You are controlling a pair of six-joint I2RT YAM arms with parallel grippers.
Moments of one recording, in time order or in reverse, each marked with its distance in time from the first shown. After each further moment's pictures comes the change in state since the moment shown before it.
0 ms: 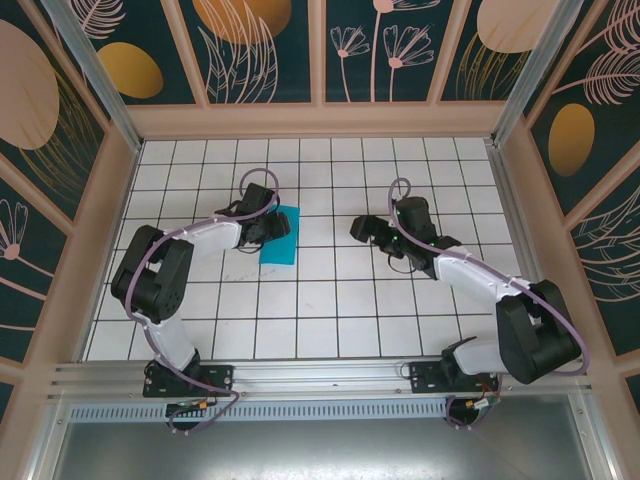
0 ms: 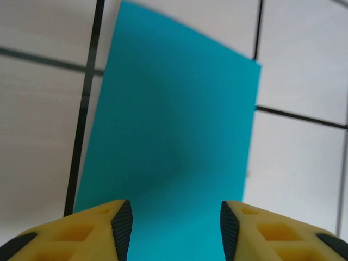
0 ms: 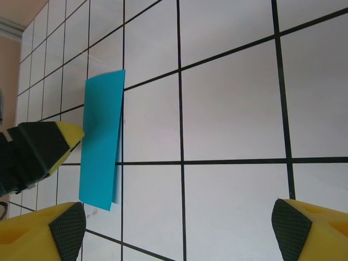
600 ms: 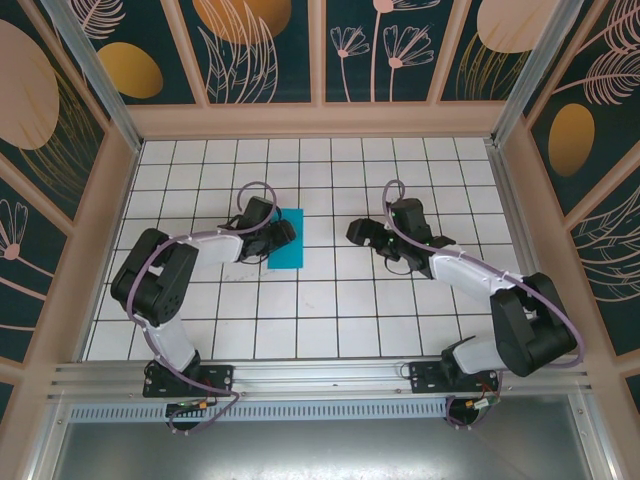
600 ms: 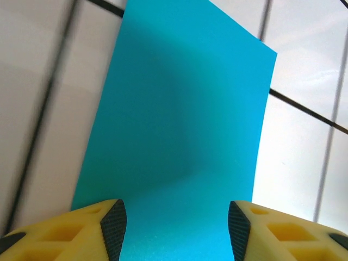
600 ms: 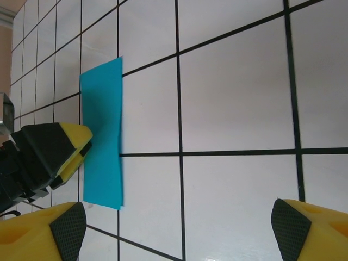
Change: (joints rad) left arm -0.053 -0.015 -0.136 0.194 0.053 -0.217; right arm 0.022 0.043 0.000 0.014 -0.018 0.007
